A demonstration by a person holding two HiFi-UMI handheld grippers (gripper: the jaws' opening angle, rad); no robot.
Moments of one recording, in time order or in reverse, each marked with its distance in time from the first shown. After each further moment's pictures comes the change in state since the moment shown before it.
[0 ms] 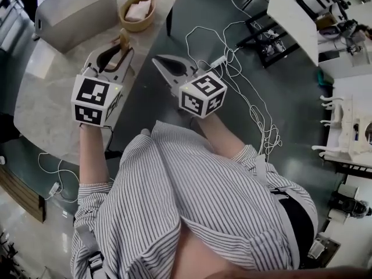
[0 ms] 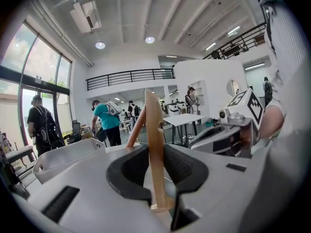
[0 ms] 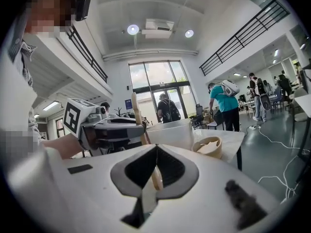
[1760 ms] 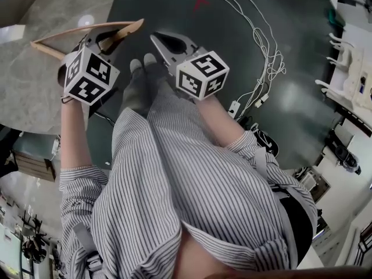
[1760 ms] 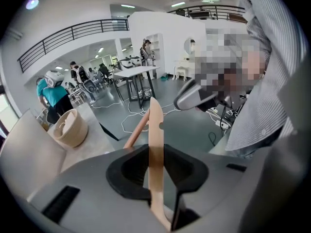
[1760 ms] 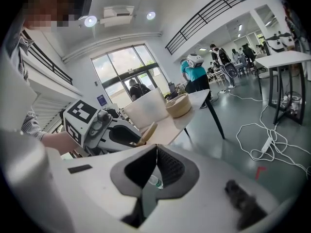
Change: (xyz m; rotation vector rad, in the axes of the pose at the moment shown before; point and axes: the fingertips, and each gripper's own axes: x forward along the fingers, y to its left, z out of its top) left arm 0.060 -0.117 -0.200 0.308 0.545 -0.501; right arm -0.054 -0.042 -0.171 0.352 0.190 -0.213
